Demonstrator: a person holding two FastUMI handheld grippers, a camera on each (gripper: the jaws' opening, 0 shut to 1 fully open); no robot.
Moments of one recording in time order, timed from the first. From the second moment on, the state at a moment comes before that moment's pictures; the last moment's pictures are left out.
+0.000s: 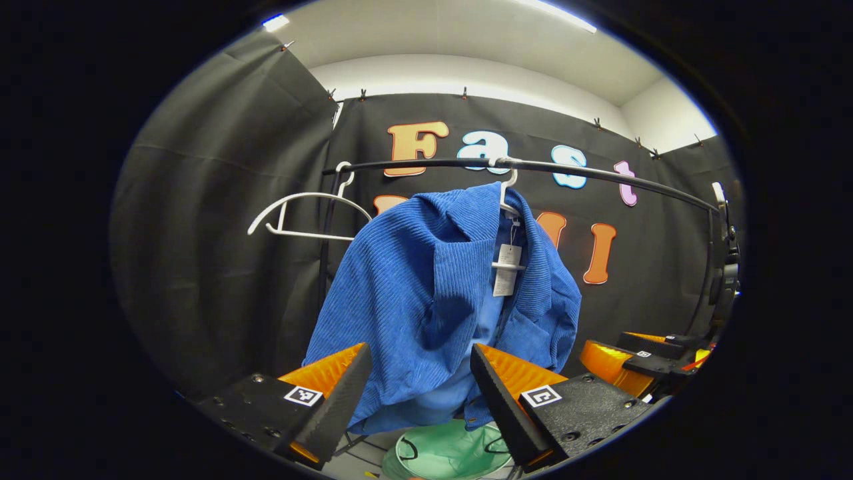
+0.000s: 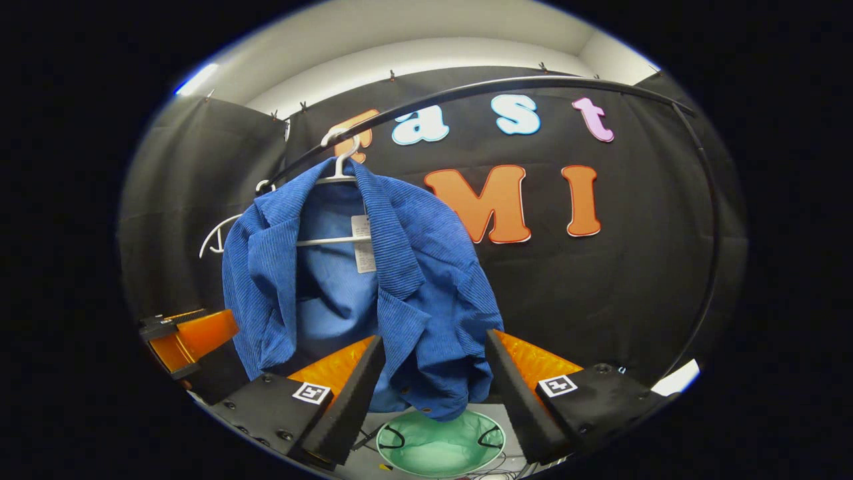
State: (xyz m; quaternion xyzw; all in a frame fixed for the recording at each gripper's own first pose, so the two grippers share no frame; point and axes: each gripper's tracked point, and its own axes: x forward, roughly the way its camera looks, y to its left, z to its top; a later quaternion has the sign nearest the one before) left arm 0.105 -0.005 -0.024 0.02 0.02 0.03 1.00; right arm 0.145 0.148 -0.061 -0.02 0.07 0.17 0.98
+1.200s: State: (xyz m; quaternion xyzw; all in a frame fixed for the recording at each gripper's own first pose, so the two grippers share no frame) left arm 0.208 -0.018 -0.027 0.05 0.02 0.01 1.00; right arm 0.290 0.226 -0.085 -0.01 0.08 0.25 0.97
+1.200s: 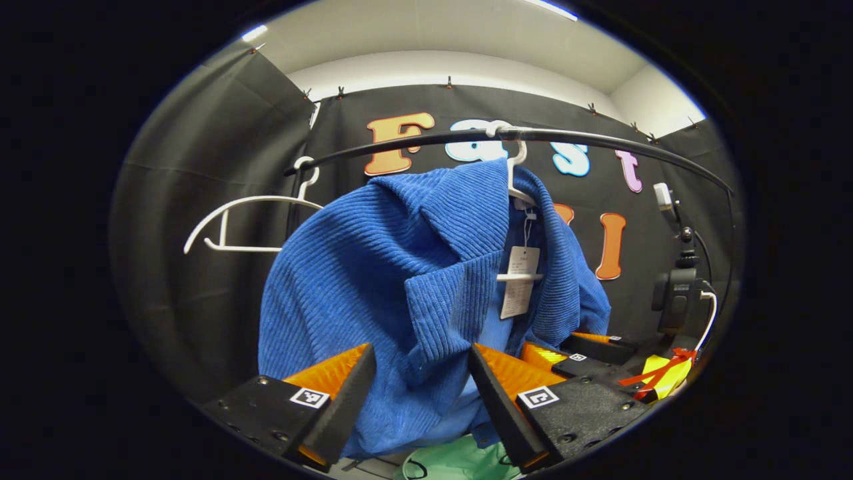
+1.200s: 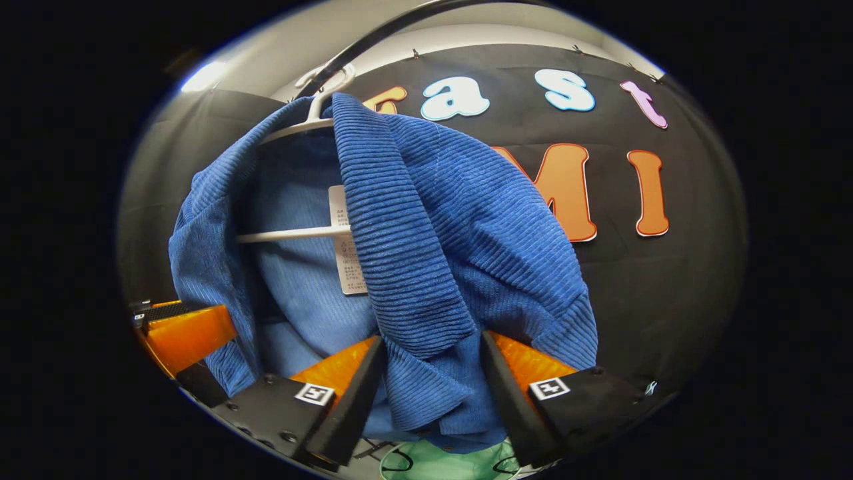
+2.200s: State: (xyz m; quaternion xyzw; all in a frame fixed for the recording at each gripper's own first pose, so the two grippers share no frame) left arm 0.163 -0.009 0.065 0.07 -0.02 -0.02 1.00; right arm 0.252 0.175 -0.019 0.17 0.08 0.32 0.93
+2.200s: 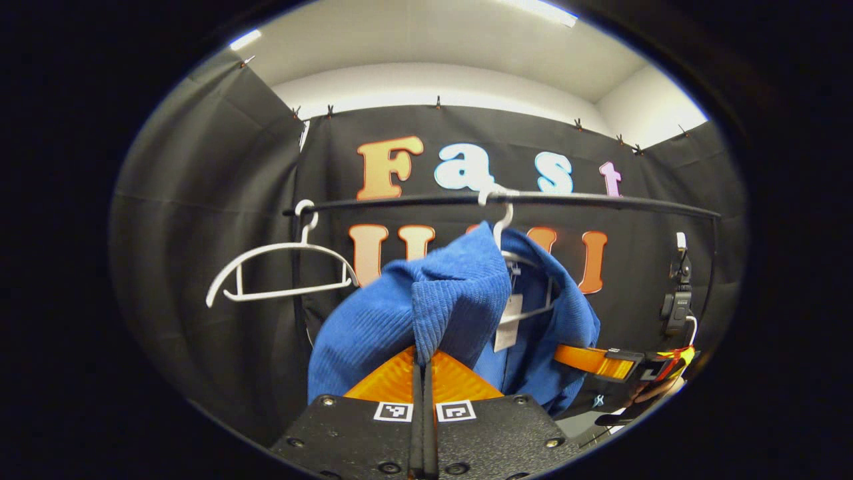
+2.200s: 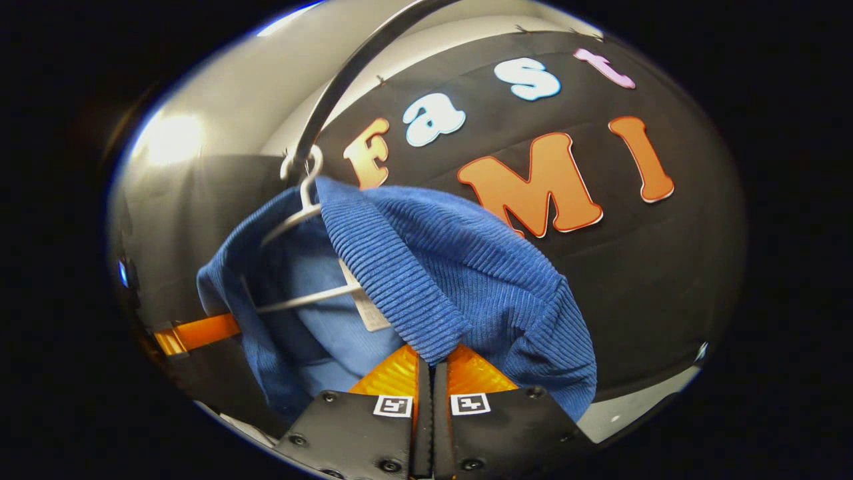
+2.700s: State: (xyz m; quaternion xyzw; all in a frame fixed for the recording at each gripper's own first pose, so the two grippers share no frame) left arm 0.141 0.032 0.123 0.05 -0.04 -0.01 1.00; right arm 0.258 0.144 0.014 0.31 0.12 0.35 0.88
